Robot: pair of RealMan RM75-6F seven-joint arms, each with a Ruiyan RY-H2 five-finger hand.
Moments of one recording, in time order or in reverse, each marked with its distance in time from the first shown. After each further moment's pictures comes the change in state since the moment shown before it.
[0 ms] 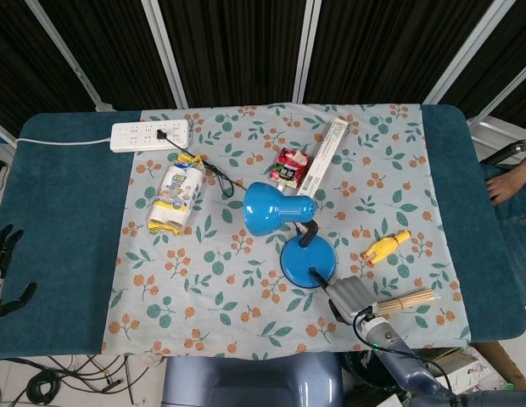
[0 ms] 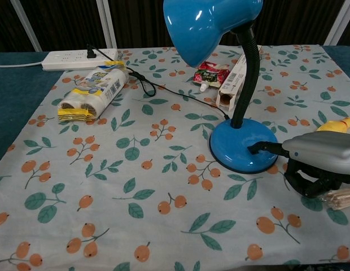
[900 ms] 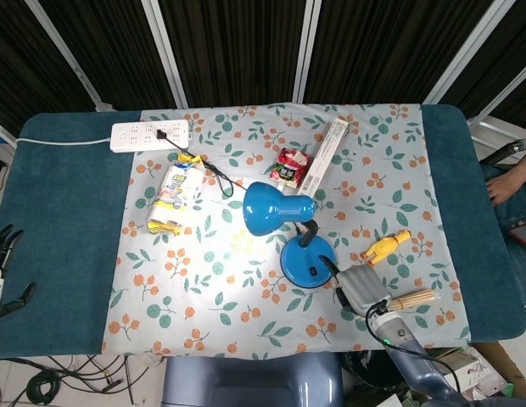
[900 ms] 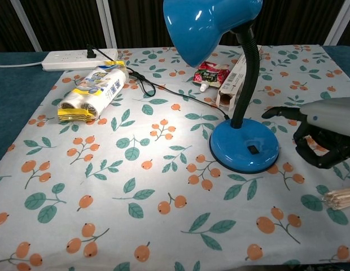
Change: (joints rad) left arm 0.000 -0.001 0.002 0.001 0.005 0.003 0.001; right arm -0.039 0.105 0.039 -0.103 -0.067 0.135 0.043
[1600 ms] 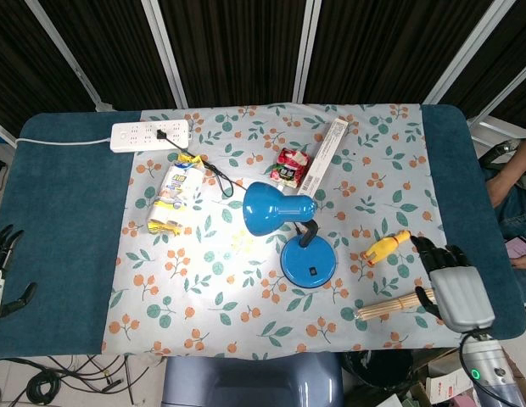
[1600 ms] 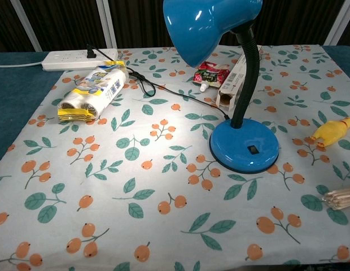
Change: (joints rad) left arm 0.002 -0.004 -0.001 -0.004 0.004 0.008 0.013; right arm -0.295 0.273 -0.097 -0.014 -0.347 0.423 0.153
